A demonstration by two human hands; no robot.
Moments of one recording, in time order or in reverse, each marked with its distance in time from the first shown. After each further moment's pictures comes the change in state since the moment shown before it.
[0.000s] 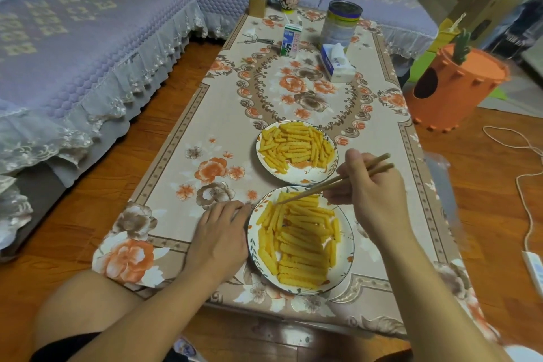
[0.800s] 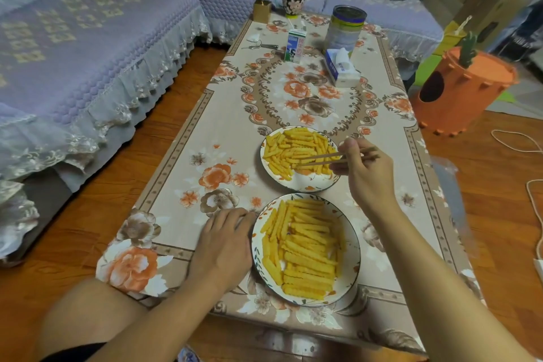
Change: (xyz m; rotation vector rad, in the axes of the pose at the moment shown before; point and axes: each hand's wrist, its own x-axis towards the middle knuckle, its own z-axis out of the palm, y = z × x) left_hand 0.001 0.000 0.000 -0.011 -0.005 0.002; right_hand 0.073 0.034 0.010 -0.097 0.048 -0.186
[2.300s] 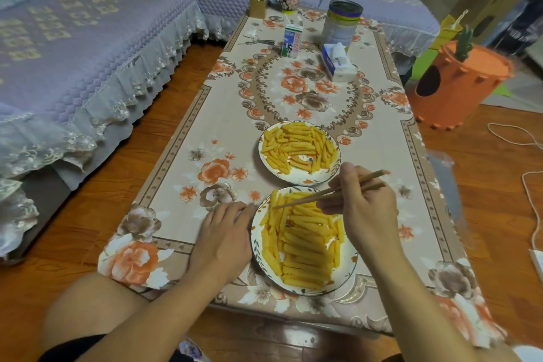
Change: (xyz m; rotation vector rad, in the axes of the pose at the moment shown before) left_hand 0.000 -0.001 0.002 0.024 0.016 0.002; right_hand -0.091 -0.042 -0.005 0.074 -0.026 0.157
